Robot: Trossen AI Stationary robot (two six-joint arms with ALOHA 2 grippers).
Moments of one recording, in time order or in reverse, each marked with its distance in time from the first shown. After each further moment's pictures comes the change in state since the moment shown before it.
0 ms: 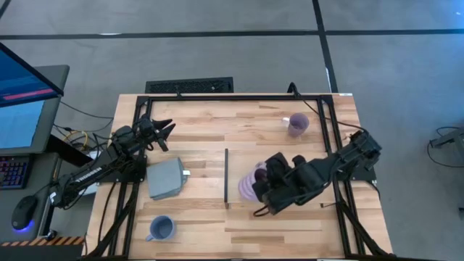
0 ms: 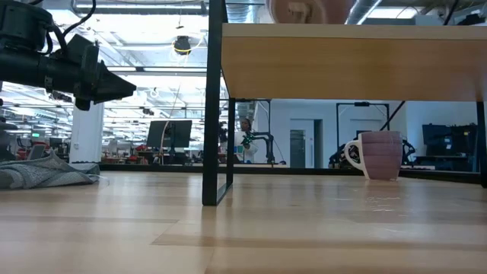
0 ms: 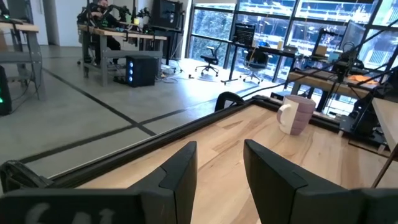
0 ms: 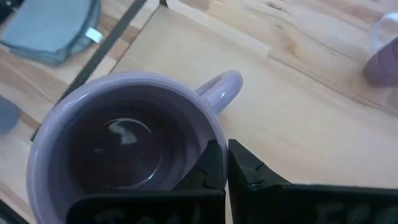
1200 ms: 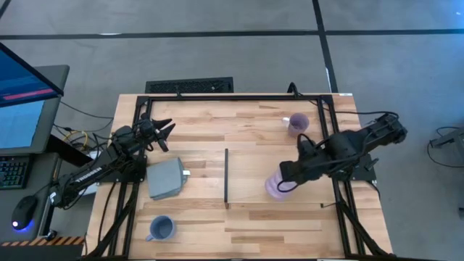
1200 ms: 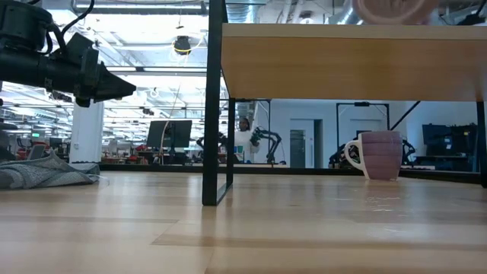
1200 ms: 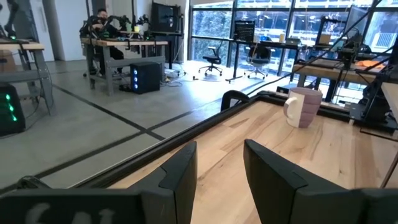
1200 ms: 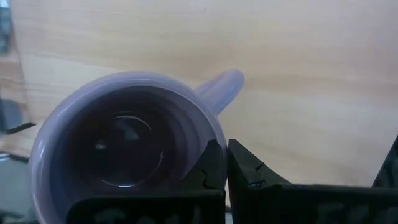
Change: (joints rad) left arm 0.000 0.000 0.000 0.006 -0.005 0.090; right arm -0.075 -0.367 -0.286 0.005 -0.468 0.378
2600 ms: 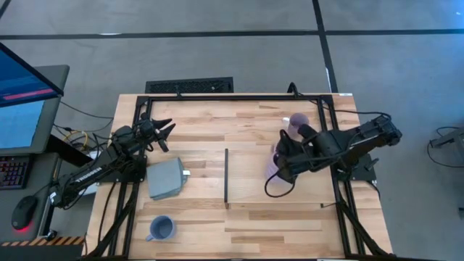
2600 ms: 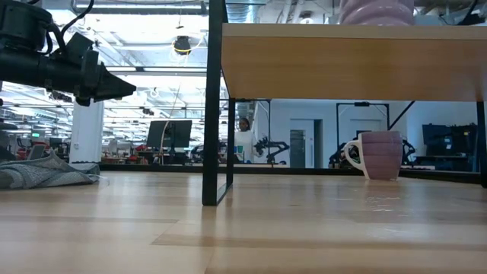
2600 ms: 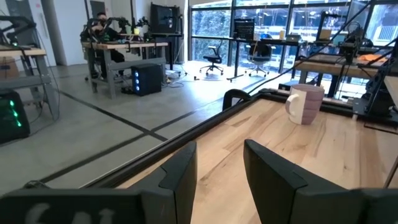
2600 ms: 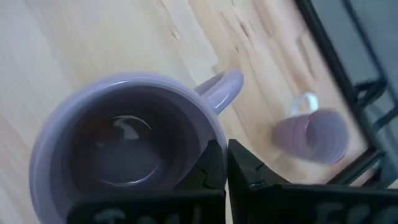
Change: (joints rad) left arm 0.000 0.000 0.000 -0.004 0.000 0.032; right arm -0.084 0.077 0.001 -0.003 0.407 -1.136
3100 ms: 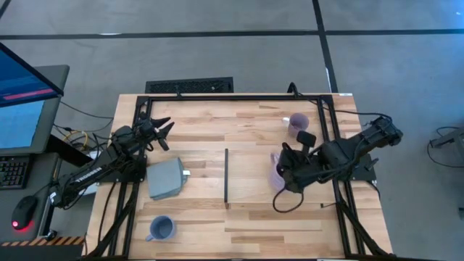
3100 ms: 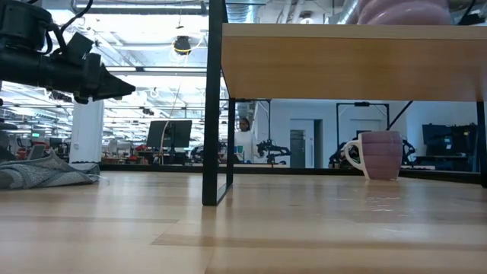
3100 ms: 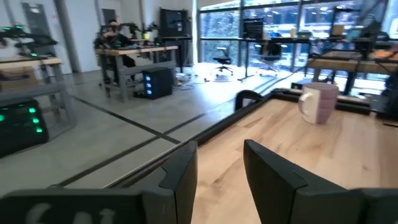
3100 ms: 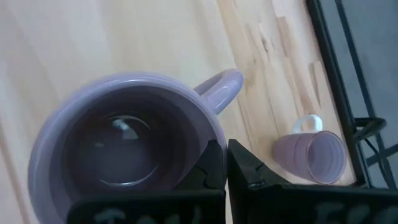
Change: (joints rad) left arm 0.000 0.000 0.000 0.011 -0.059 0.047; right arm 0.121 0.000 0.000 0.000 0.022 -0.081
